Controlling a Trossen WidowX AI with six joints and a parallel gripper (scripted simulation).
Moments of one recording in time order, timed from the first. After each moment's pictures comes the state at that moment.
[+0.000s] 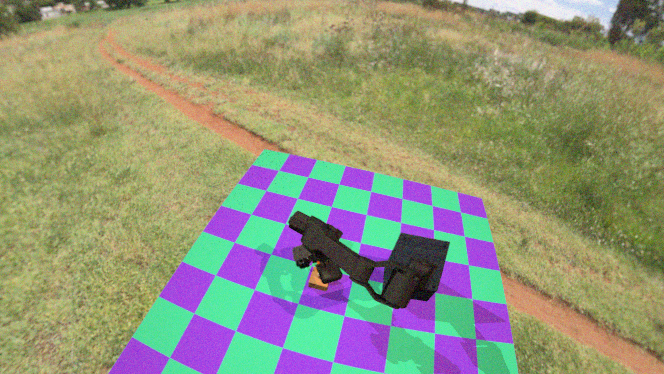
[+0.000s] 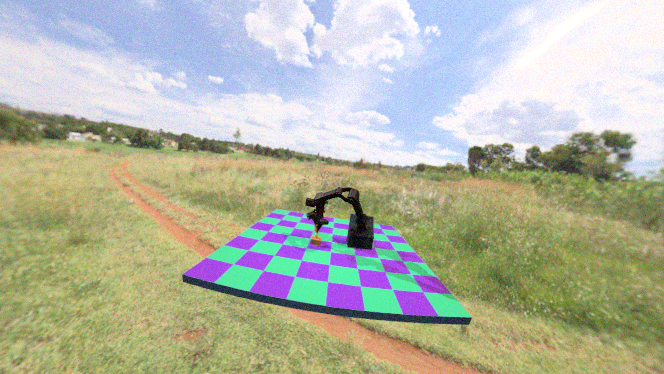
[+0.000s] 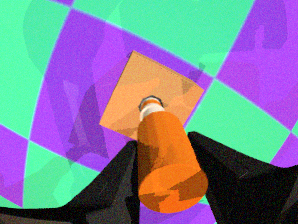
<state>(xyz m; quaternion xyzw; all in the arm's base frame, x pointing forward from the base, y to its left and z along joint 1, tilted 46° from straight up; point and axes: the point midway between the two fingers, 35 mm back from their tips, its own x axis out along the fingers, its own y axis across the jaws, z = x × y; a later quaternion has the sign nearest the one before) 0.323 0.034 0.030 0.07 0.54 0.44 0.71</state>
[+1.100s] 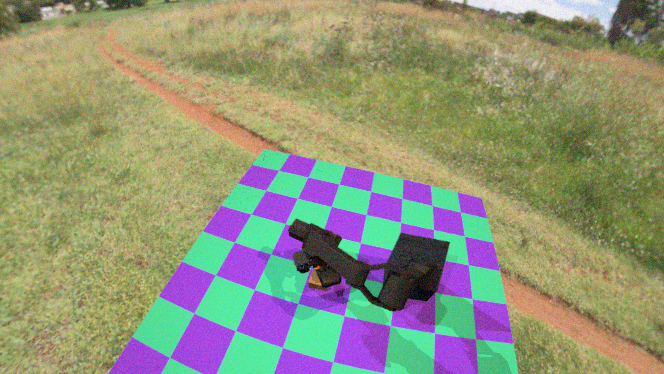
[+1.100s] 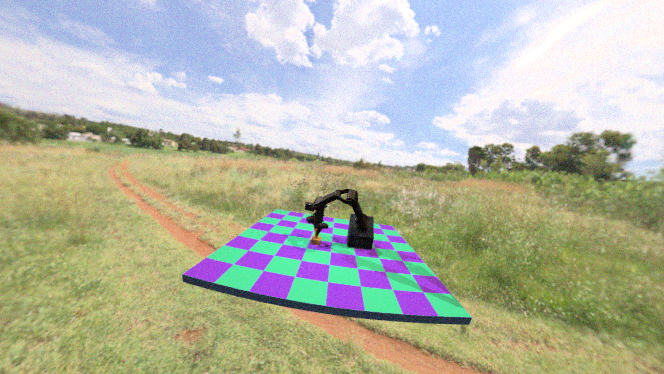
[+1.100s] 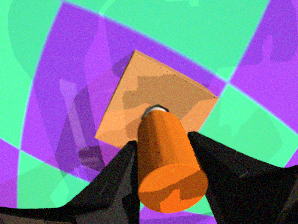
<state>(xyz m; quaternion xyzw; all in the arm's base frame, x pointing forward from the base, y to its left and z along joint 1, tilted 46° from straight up) 0.322 0.055 0.012 0.07 0.54 0.45 0.71</state>
